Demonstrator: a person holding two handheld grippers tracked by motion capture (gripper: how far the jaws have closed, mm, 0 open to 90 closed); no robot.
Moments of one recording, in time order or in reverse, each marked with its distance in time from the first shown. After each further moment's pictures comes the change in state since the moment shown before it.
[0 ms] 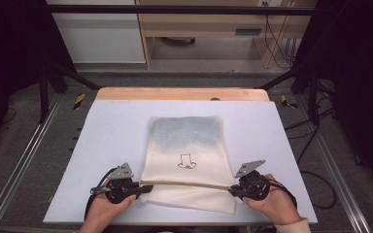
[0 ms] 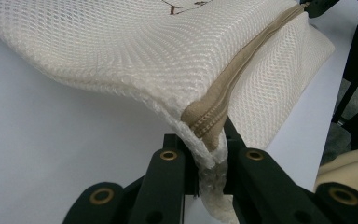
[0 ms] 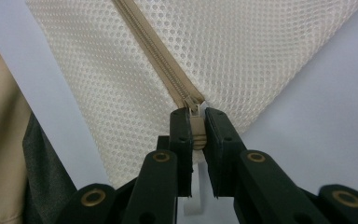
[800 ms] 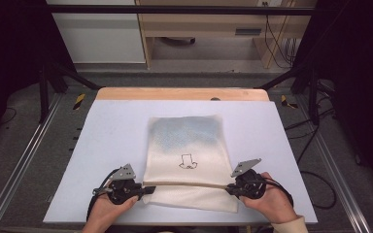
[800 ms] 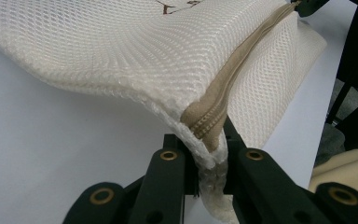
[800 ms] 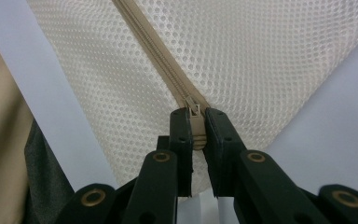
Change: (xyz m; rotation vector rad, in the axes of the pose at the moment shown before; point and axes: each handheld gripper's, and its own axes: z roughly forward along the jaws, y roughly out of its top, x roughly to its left) left arm -0.003 0.000 0.005 -0.001 -0.015 -0.001; right arm 0.004 0.009 0.003 -0.002 0.000 -0.016
